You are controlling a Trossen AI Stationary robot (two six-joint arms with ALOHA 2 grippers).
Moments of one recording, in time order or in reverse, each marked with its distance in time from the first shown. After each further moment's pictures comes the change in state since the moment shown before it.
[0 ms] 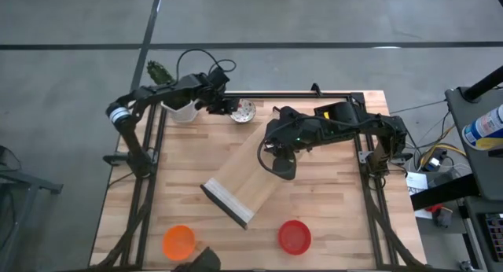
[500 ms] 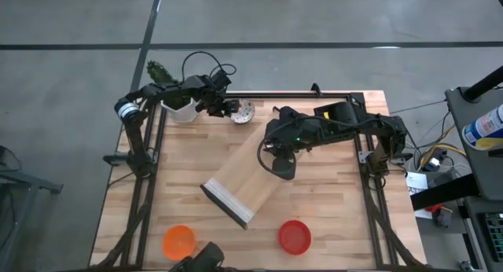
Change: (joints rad) left arm 0.026 0.099 -0.001 0.024 0.000 -0.018; right arm 0.000 0.000 0.000 0.007 0.000 -0.001
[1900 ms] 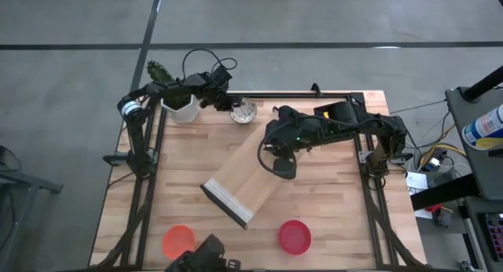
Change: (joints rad) left arm 0.024 0.036 0.034 0.114 0.032 0.006; right arm -0.003 0.001 0.000 0.000 0.003 -0.054
